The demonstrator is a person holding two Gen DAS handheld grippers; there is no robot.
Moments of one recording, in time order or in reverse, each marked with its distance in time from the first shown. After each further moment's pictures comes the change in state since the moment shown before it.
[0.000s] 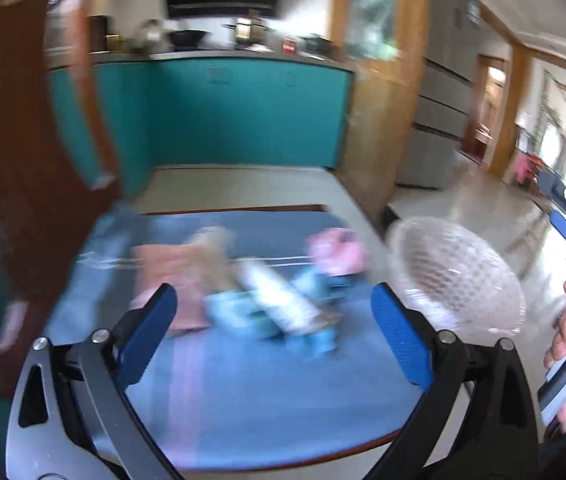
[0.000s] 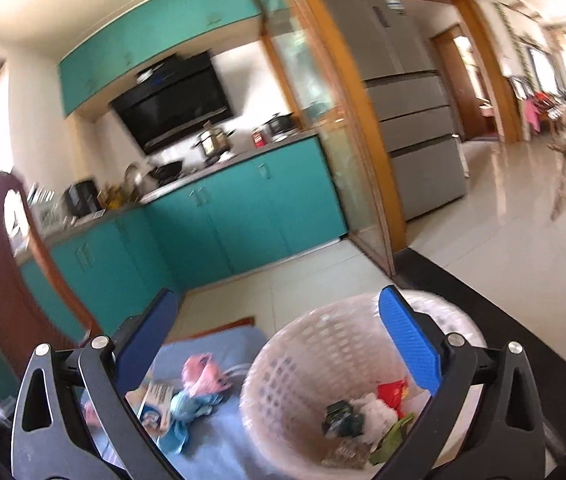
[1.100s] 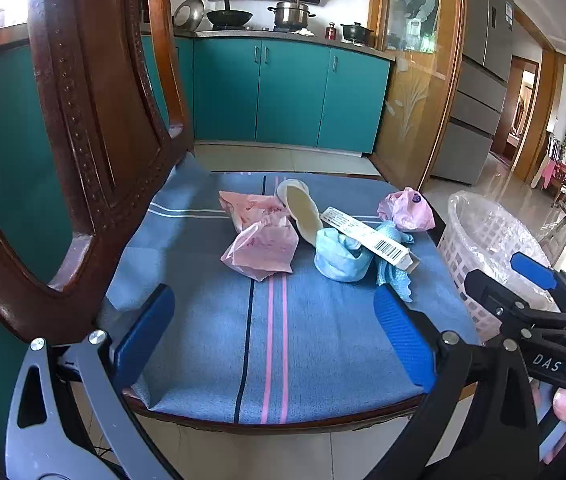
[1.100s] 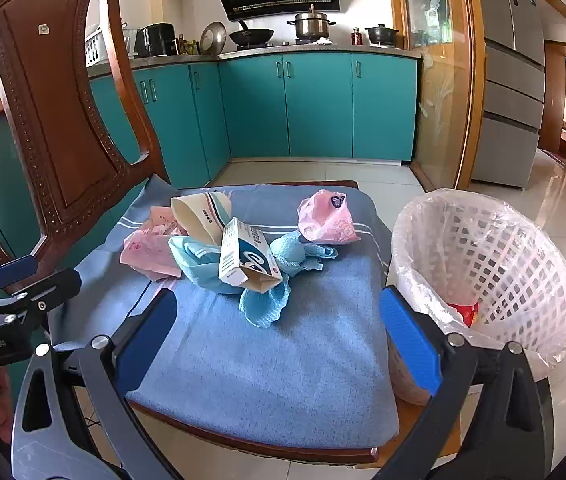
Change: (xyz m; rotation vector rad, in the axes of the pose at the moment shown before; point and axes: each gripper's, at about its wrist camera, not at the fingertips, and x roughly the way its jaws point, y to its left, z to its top) left arm -0.007 0.055 -0.039 -0.039 0.066 0.074; right arm 0.024 0.134 -0.107 -0.323 0.379 0.109
